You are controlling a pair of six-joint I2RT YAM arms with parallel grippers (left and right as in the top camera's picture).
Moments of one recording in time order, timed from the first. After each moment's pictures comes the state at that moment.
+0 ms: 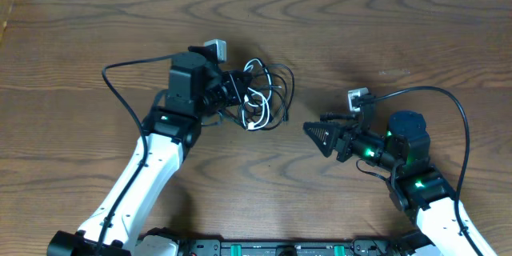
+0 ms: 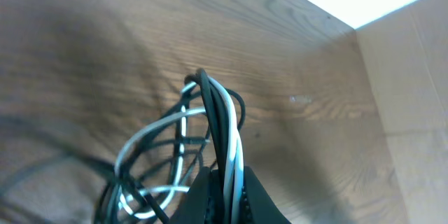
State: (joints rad) left arm -0.28 1.34 0.86 -0.13 0.41 -0.64; right arm 0.32 0.96 0.45 0.11 -0.65 0.58
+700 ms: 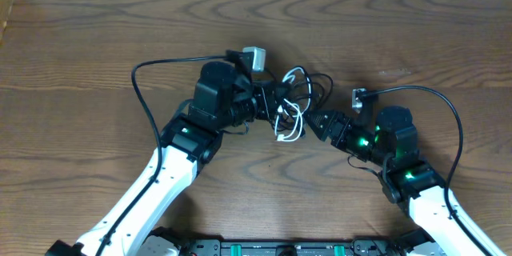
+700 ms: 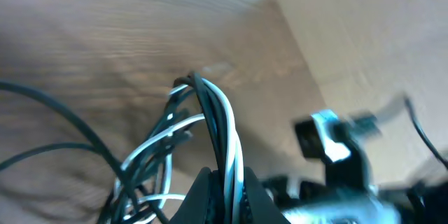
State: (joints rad) left arm -0.47 1.28 0.86 -0.03 0.54 -0.59; right arm 0.35 1.07 0.45 0.14 -0.52 1.01
